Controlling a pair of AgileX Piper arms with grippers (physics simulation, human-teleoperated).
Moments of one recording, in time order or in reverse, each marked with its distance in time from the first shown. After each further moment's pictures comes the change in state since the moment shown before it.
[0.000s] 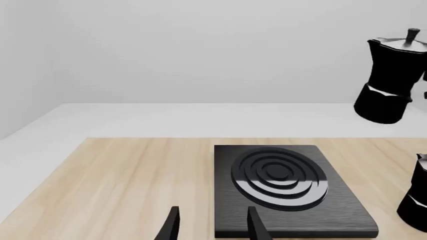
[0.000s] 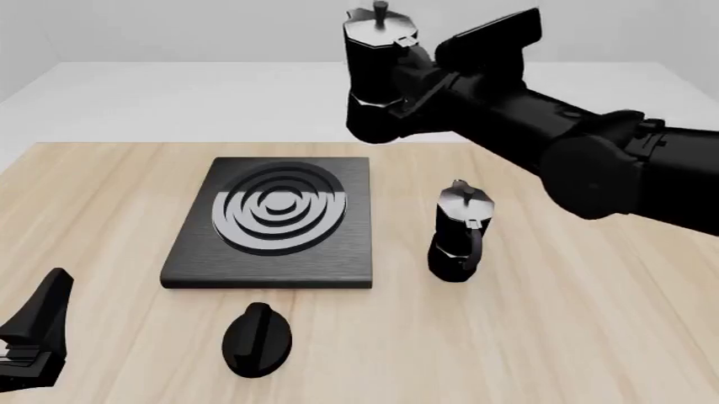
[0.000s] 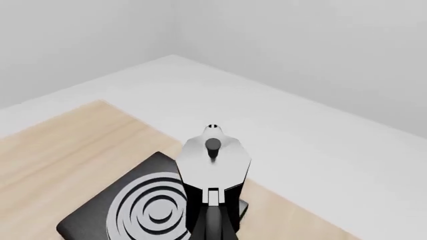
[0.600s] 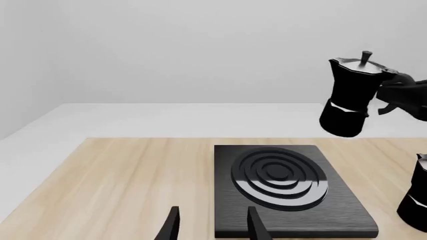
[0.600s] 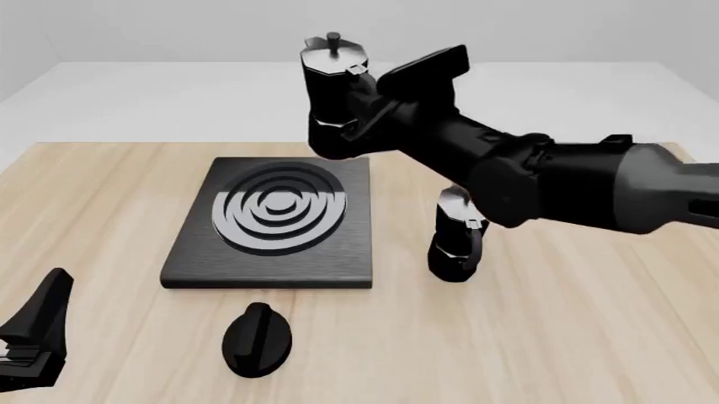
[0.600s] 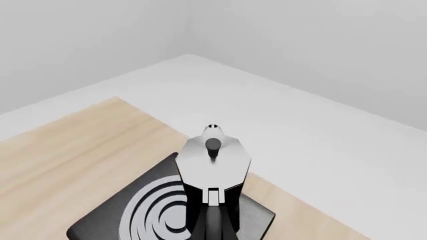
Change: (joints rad) left arm 0.000 0.000 0.000 0.000 0.000; right arm 0.062 0.205 -0.067 -0.133 0.025
